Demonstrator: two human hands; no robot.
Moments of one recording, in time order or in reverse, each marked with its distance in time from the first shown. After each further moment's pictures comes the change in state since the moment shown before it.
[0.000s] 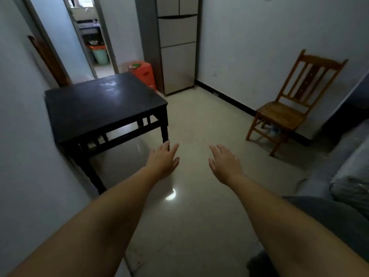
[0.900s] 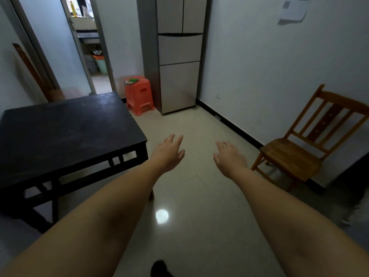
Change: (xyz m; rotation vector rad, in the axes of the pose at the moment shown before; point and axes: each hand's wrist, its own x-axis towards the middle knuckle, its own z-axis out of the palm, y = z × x) left_hand 0.380 0.066 -0.047 -0.103 0.092 -0.046; right_hand 0.374 0.156 -0.063 -0.061 0.022 -0.046
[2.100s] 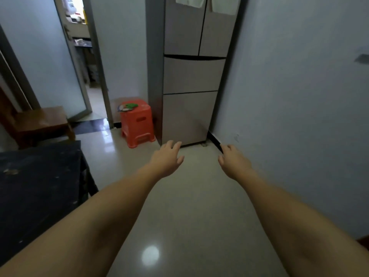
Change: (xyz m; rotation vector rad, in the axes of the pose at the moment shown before) left_hand 0.678 -0.132 -0.010 -0.063 0.054 -0.127; right_hand 0.725 0.061 -0.008 0.005 0.004 -0.102
